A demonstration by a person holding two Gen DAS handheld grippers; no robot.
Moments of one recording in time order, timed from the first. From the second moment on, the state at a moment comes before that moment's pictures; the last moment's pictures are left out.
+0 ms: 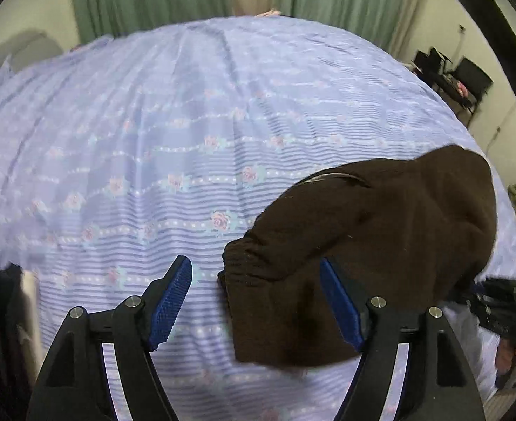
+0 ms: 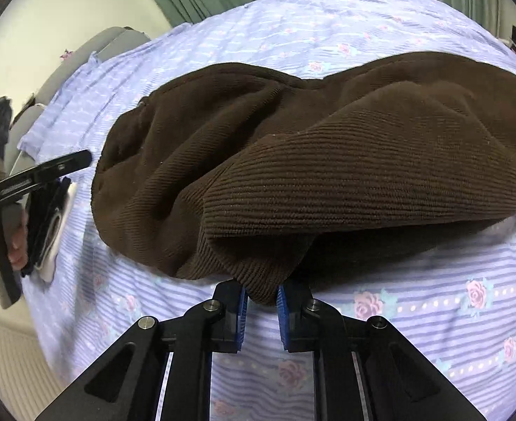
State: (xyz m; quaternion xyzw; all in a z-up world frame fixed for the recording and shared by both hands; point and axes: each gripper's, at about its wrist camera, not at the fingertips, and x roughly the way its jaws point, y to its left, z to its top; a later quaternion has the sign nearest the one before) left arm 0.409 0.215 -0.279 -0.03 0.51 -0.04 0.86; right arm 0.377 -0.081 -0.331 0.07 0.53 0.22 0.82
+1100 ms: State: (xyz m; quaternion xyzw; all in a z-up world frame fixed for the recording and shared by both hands) left arm 0.320 0.044 -0.207 0.08 0.36 -0.02 0.93; right arm 0.354 -0.232 -0.230 0.08 0.42 0.08 0.90
